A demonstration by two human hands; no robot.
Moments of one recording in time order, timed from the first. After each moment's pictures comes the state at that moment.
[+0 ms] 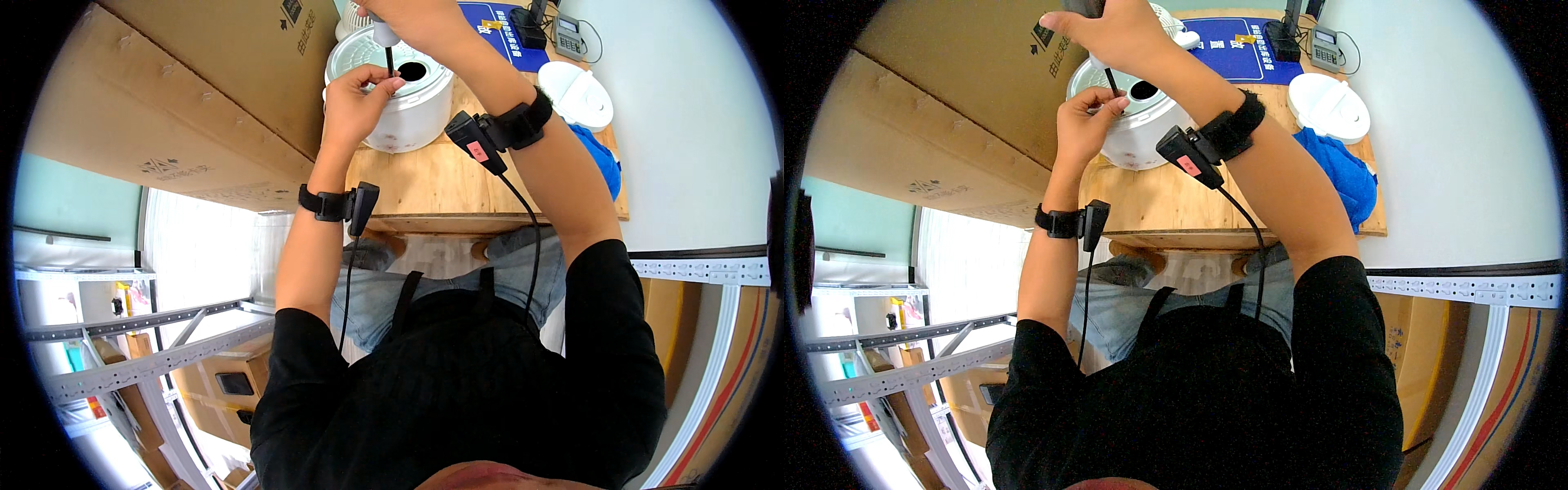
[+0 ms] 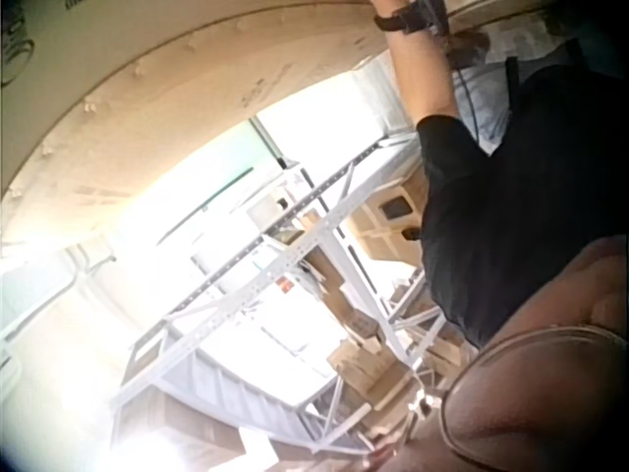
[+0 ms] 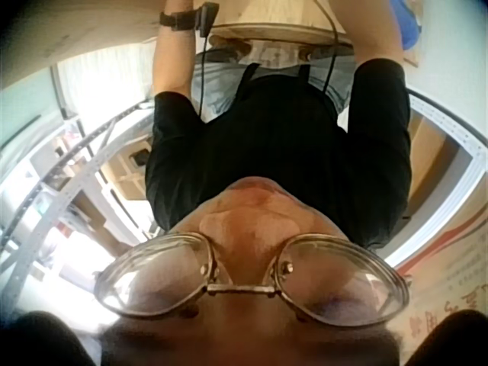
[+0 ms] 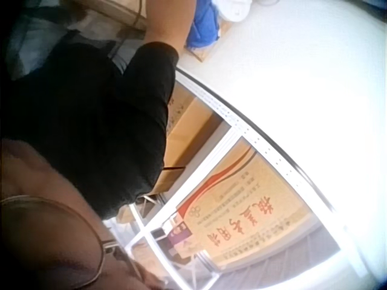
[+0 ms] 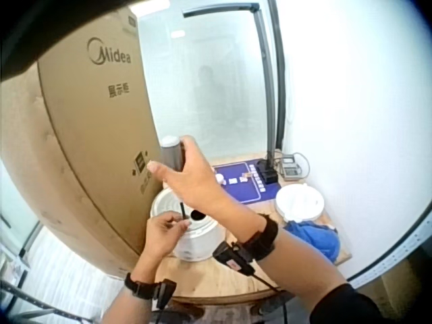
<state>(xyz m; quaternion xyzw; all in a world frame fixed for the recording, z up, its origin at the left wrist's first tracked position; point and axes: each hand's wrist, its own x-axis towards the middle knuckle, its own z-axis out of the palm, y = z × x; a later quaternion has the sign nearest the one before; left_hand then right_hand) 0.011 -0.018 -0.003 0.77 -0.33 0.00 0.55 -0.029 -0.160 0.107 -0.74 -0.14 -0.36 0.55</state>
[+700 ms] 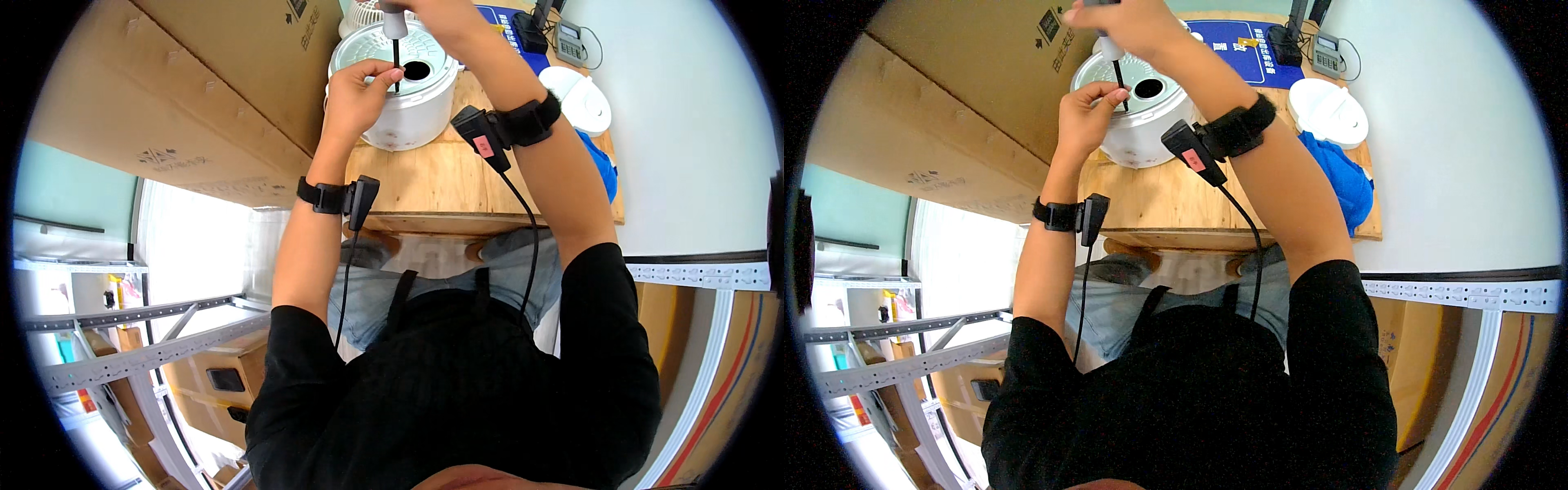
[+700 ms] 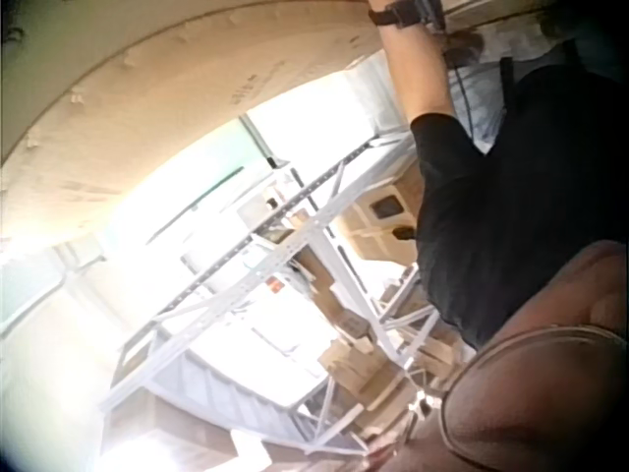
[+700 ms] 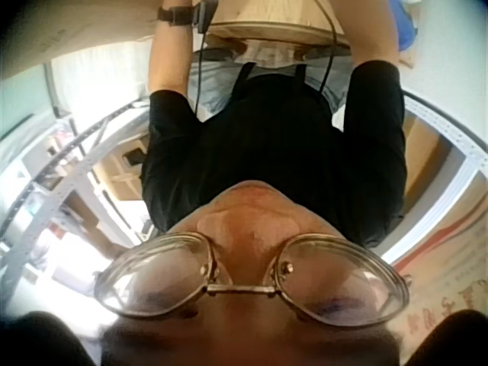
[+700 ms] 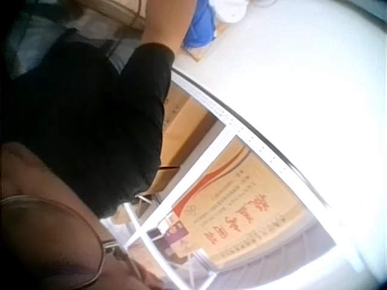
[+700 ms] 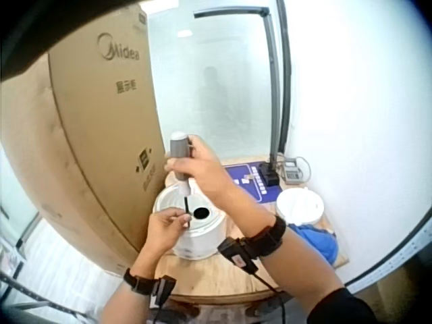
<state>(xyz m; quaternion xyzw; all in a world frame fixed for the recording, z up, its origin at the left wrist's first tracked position) 0.016 -0.016 -0.005 0.76 -0.31 0.00 0.57 -0.007 -0.179 0.097 -0.63 -0.18 -0.21 0.72</state>
